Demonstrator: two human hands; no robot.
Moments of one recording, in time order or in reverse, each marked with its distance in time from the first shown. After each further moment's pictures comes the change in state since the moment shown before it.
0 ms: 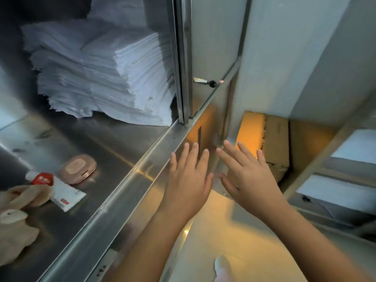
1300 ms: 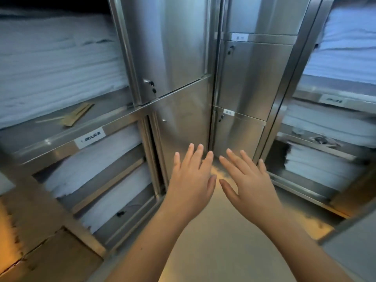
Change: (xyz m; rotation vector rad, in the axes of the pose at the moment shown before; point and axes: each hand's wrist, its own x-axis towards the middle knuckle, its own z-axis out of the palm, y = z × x) left_hand -0.054 0.579 0.050 -0.477 -0.106 1.285; right_hand -0.443 0.223 -0.253 -0.532 0.312 1.221
